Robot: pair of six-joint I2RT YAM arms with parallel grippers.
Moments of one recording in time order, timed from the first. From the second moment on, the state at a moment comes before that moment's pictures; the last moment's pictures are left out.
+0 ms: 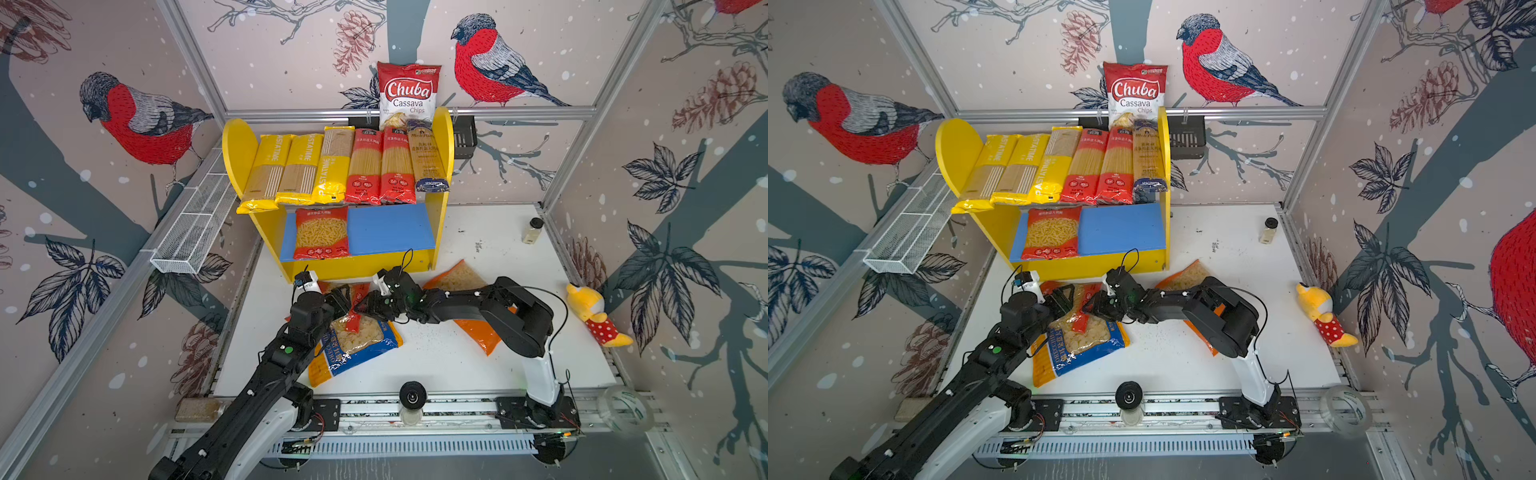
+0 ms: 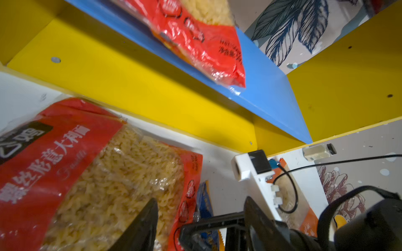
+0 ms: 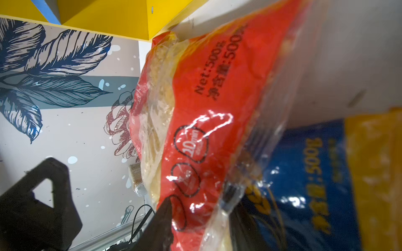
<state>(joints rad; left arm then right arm) -0.39 0.70 0.39 -0.12 -0.11 -0.77 1.01 2.05 1.17 0.28 -0.43 1.10</state>
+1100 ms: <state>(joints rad) -0.61 0.84 0.50 -0.07 0.01 -0.69 0.82 1.38 0.61 -0.02 -0.34 0.91</state>
